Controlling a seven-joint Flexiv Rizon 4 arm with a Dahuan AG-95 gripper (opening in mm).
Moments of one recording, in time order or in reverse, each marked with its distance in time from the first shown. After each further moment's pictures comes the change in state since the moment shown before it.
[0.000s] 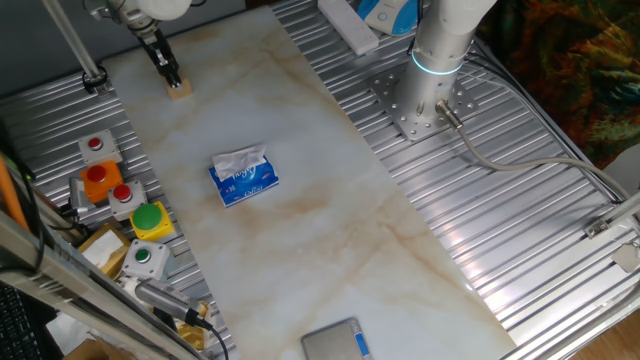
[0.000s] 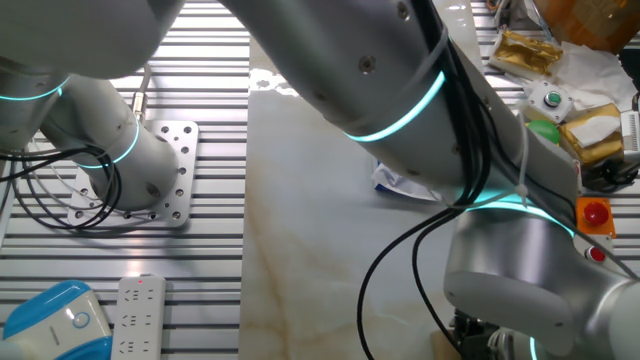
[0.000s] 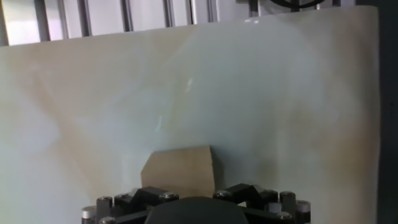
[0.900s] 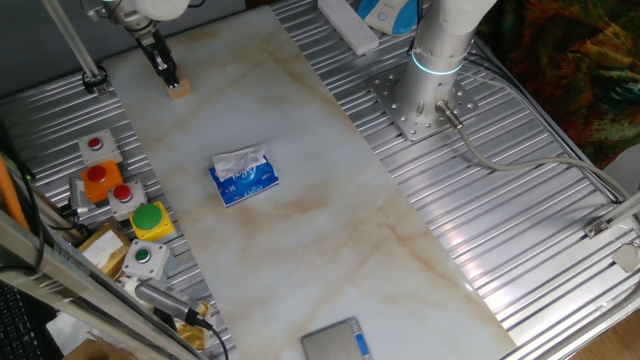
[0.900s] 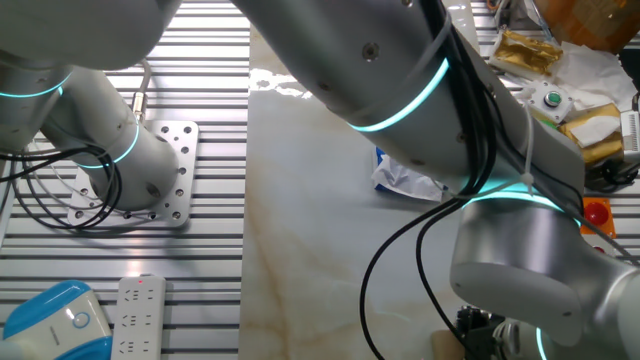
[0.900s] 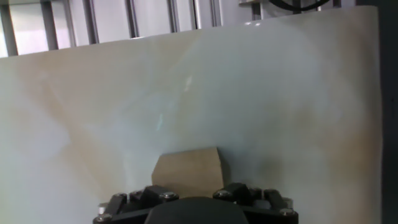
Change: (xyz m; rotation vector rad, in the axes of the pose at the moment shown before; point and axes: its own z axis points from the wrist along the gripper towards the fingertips) arm -0.003 0.008 -0.005 0.001 0.002 0.030
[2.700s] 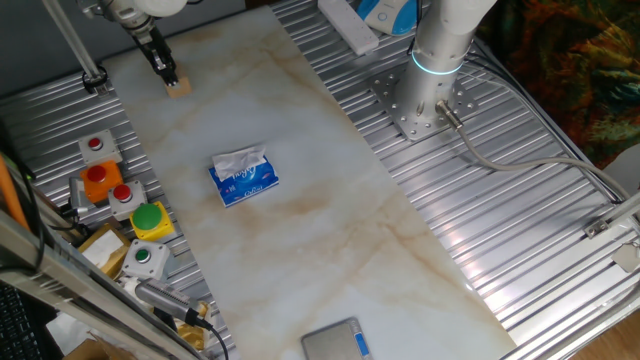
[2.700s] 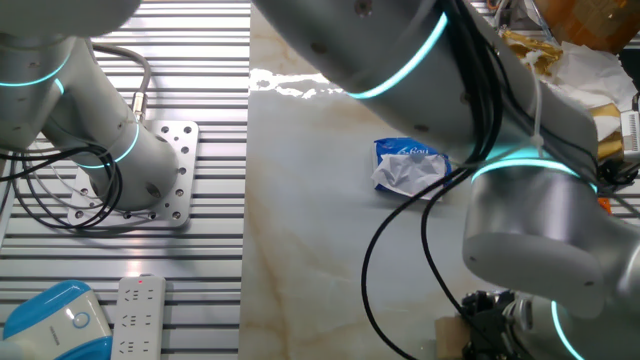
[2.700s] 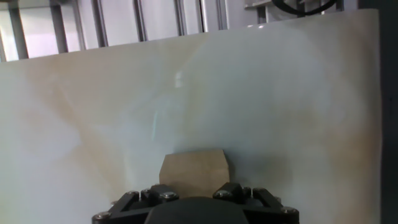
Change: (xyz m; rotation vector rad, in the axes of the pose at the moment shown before) arm 0.006 0.021 -0.031 0.002 0.014 0.015
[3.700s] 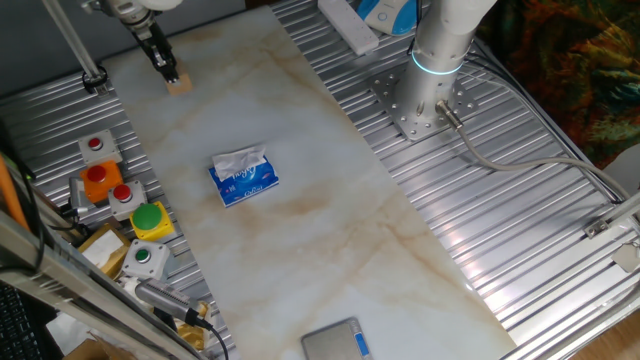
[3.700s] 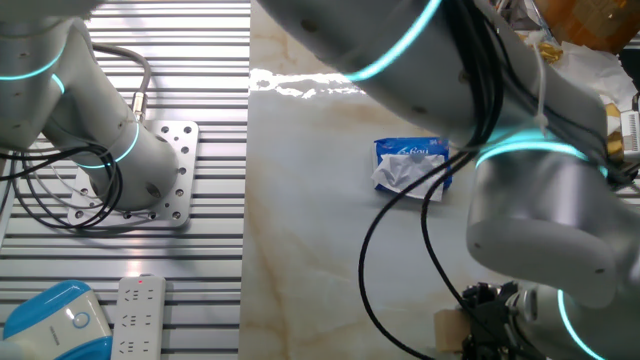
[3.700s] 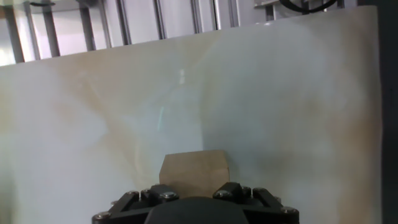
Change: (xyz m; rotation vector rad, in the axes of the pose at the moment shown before) arm 0.014 0.007 -0.025 -0.004 0.008 0.006
